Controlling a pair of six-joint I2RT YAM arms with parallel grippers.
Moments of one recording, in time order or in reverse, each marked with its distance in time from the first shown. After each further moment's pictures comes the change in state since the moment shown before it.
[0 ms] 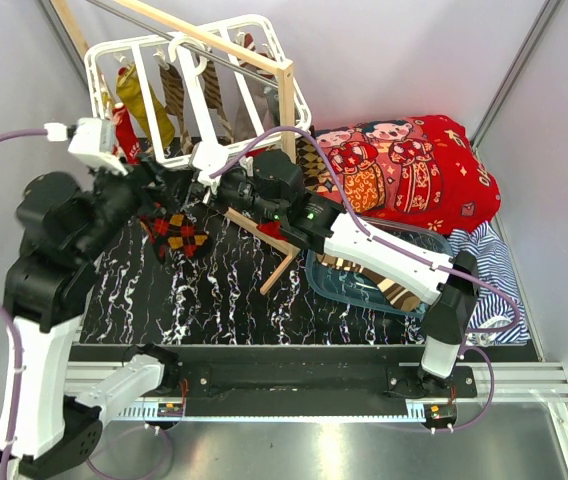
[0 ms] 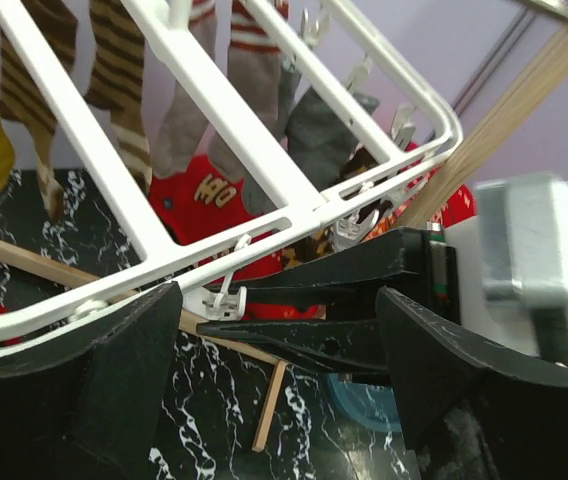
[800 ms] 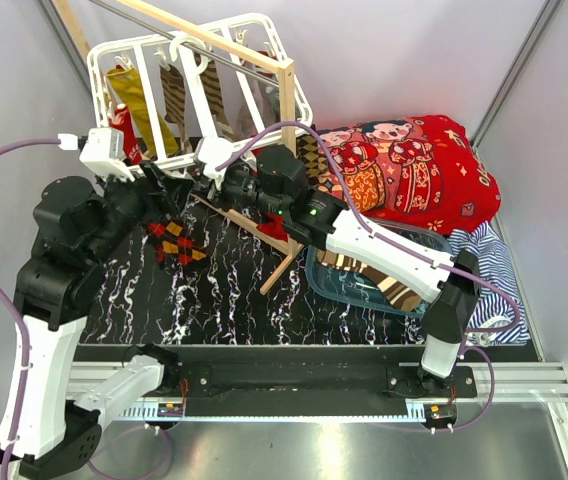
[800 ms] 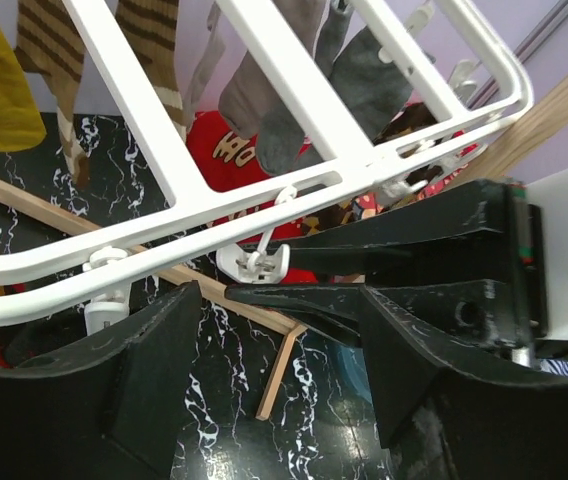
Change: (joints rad) left arm -0.001 -0.014 -0.084 -0.029 -0.050 -0.032; right arm -0.026 0.000 0.000 -0.008 -0.050 0.048
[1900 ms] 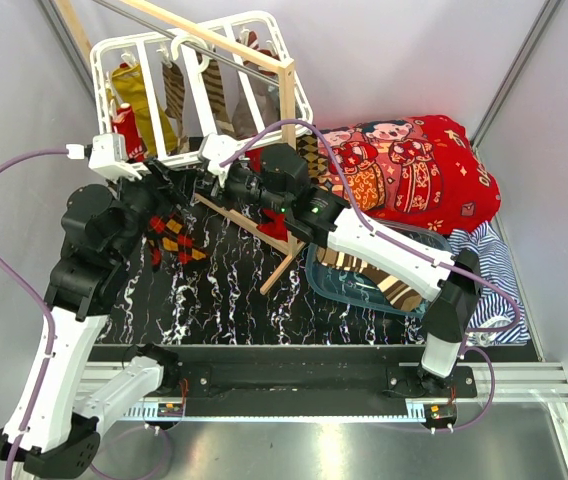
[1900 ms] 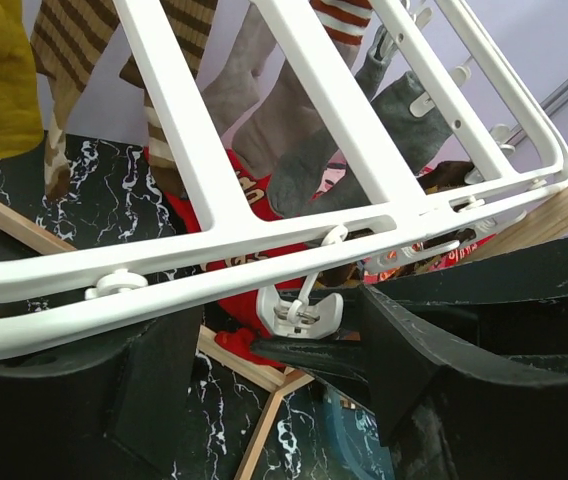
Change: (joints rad) left arm 0.000 -0.057 -0.264 0.311 -0.092 -0.098; right arm -0.017 -0.003 -0.014 0.007 -0.024 0.026
